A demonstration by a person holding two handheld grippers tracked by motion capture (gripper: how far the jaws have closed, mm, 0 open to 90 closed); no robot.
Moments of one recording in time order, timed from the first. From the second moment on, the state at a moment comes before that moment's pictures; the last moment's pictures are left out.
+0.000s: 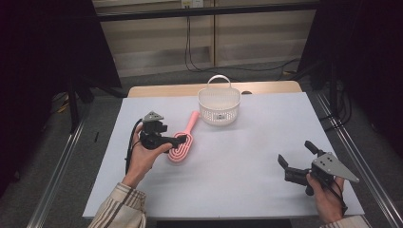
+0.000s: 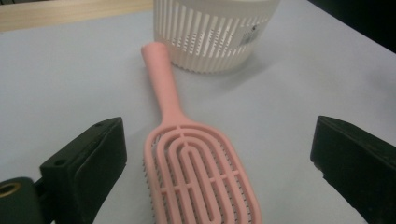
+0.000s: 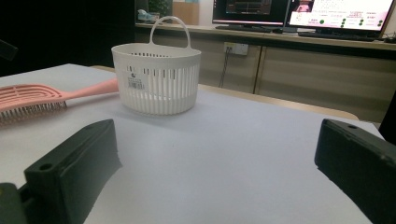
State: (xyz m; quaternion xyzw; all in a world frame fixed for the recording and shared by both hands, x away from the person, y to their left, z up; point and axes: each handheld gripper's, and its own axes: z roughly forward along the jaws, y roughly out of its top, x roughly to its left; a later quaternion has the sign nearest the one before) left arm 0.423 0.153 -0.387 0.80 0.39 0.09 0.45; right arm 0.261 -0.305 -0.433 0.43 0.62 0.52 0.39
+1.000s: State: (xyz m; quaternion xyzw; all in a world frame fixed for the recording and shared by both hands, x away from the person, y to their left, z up) left arm 0.433 0.141 -0.396 0.84 0.39 0.10 0.35; right arm 0.261 -0.304 -0.433 0.43 0.62 0.52 0.39
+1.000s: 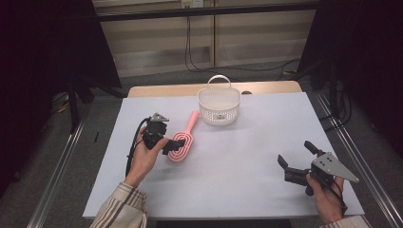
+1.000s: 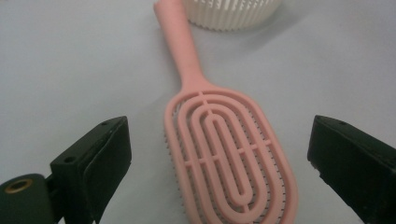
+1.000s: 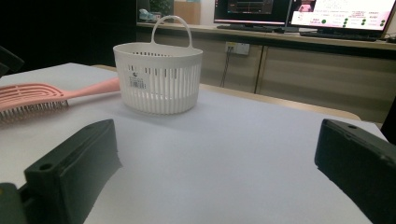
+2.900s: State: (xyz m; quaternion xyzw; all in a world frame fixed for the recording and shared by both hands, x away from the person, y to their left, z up) left arm 0.457 0.094 -0.422 0.87 0.42 0.07 0.24; right arm 0.262 -0.304 -0.433 0.43 0.62 0.53 0.39
